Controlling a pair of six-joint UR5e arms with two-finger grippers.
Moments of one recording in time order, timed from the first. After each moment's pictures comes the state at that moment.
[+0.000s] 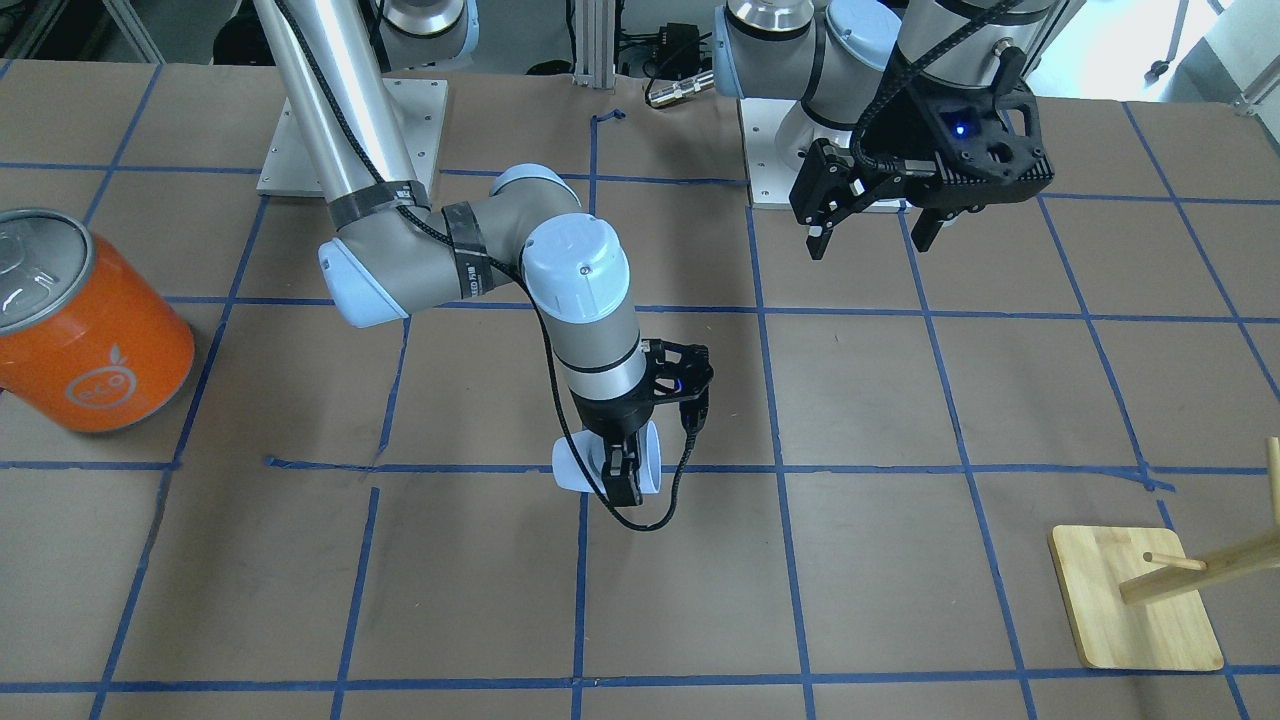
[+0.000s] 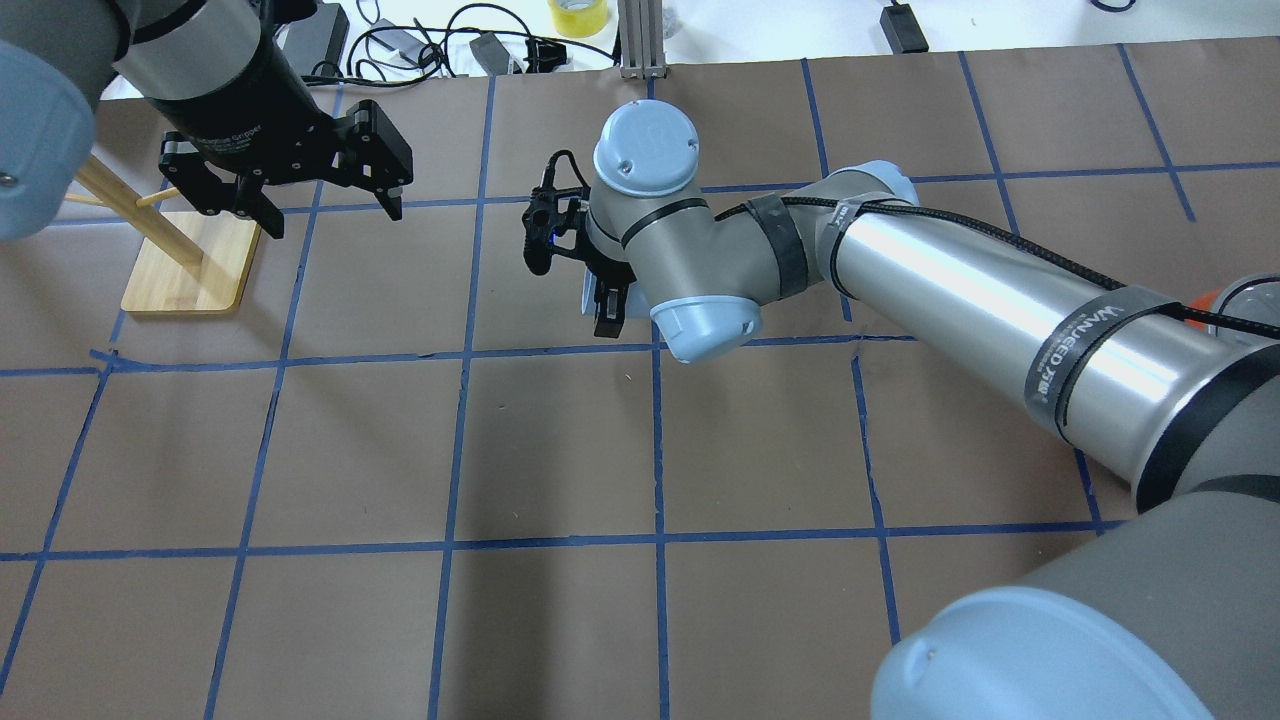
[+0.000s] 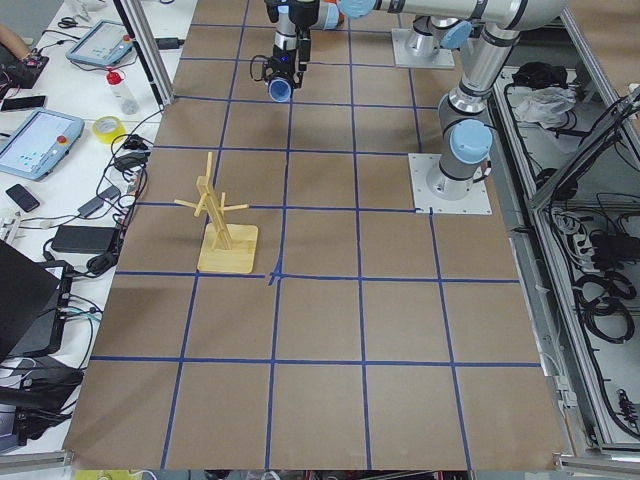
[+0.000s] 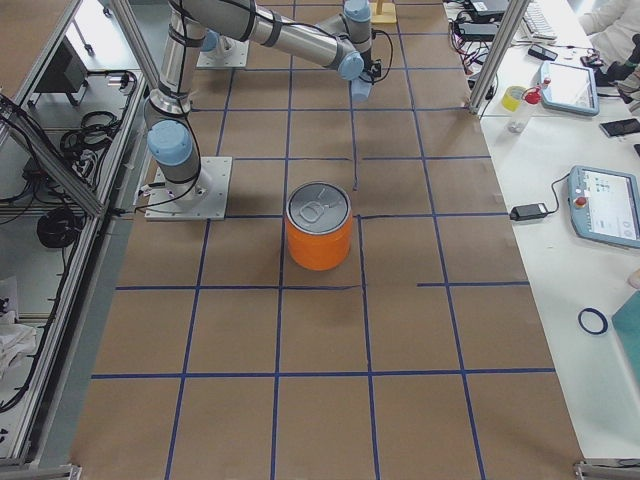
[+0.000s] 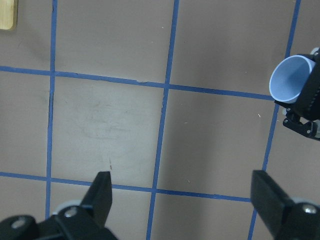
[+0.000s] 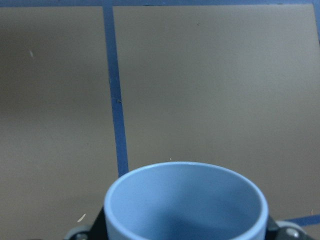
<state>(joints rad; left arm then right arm) -1.59 -1.55 -1.54 -1.55 1.58 -0.15 1.98 -1.03 1.62 -2.41 -1.46 -1.13</state>
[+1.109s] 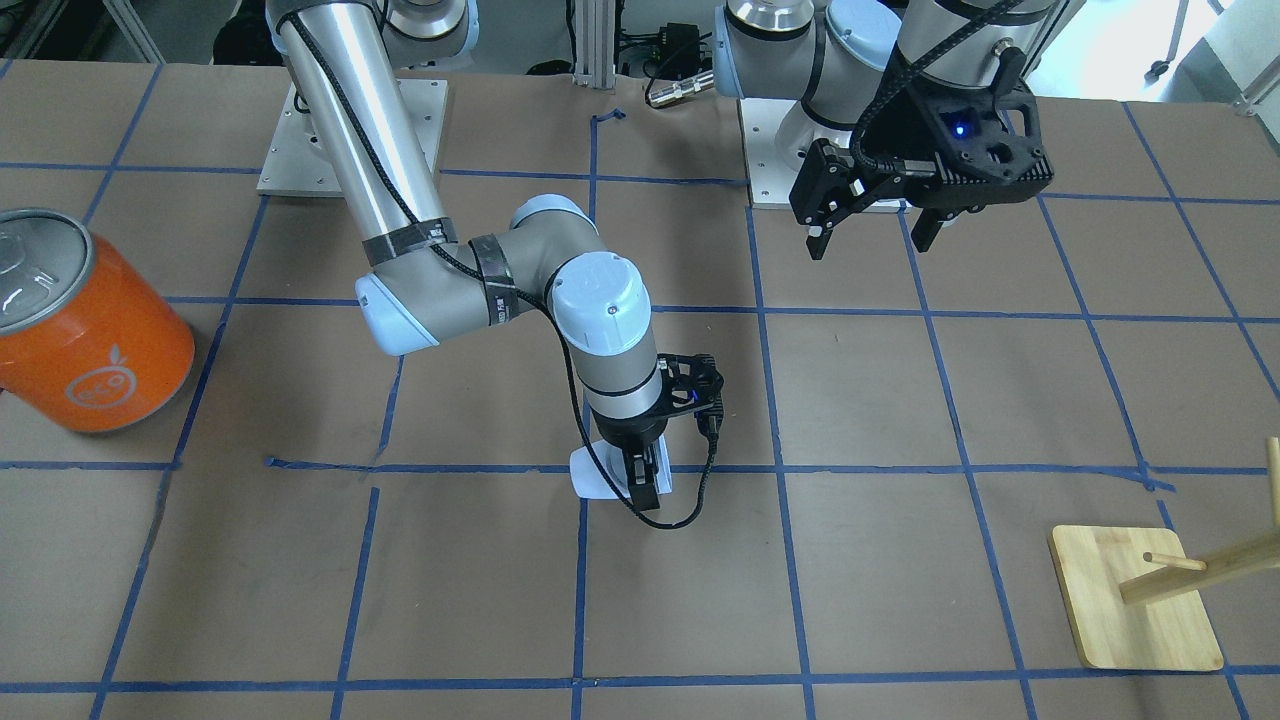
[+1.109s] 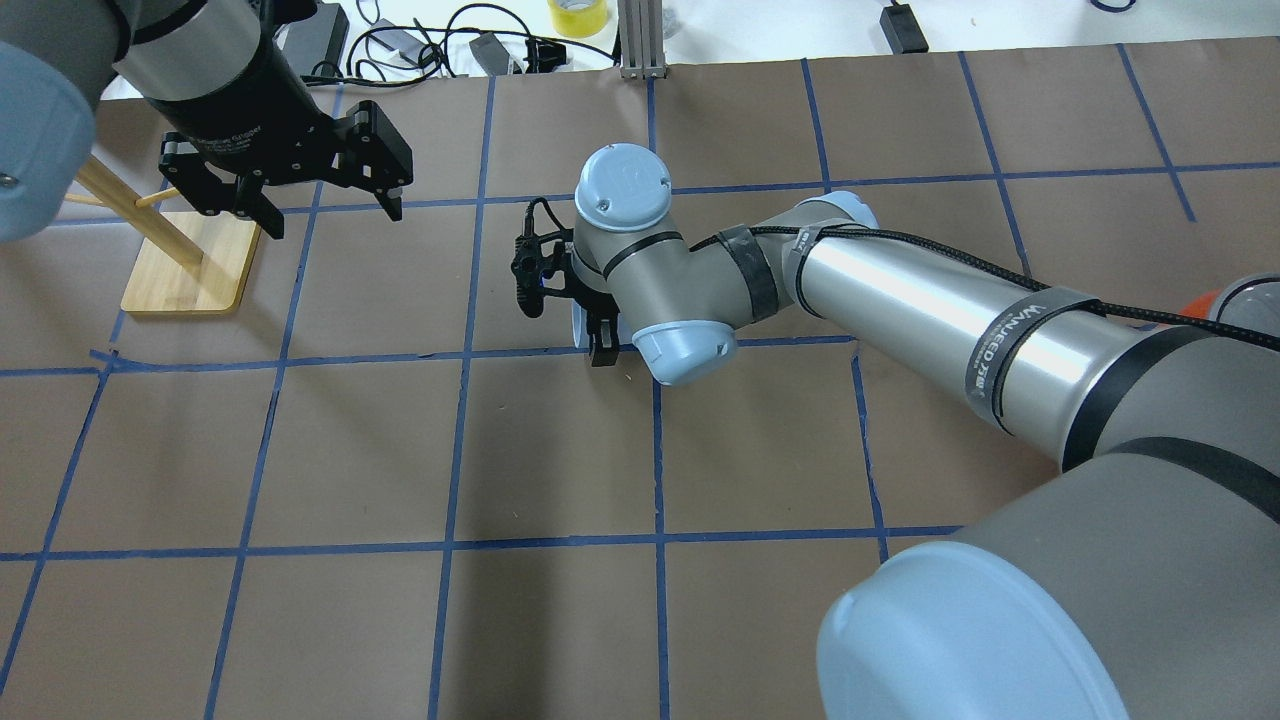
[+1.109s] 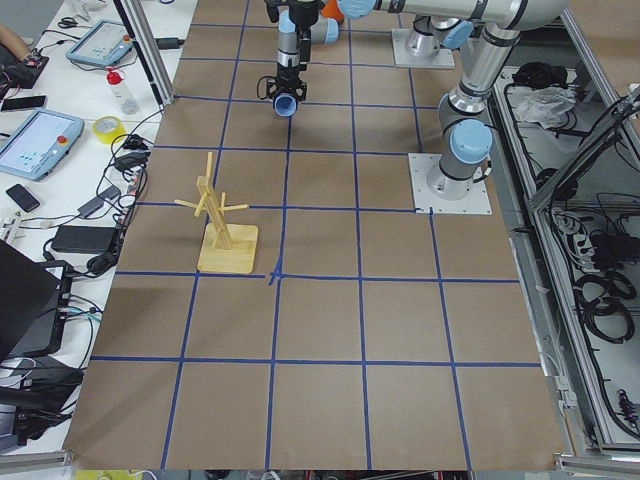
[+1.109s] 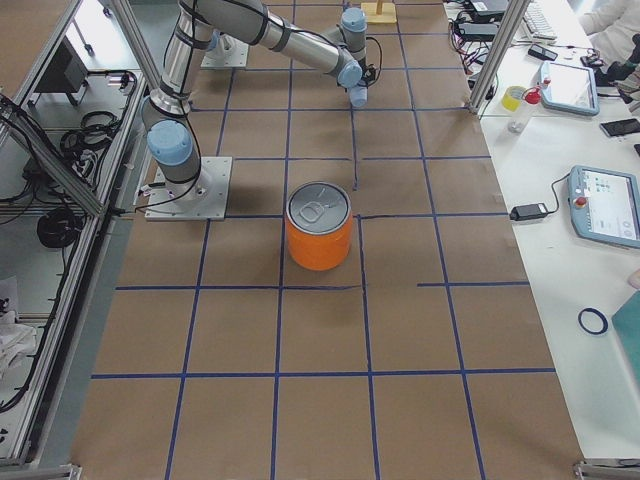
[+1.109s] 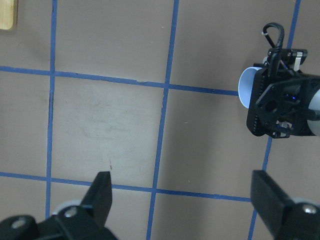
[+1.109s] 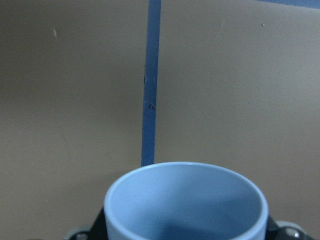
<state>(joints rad) -1.59 -1.55 -1.54 -1.55 1.58 -0.15 2.00 -0.97 1.62 -2.42 -1.45 -1.19</state>
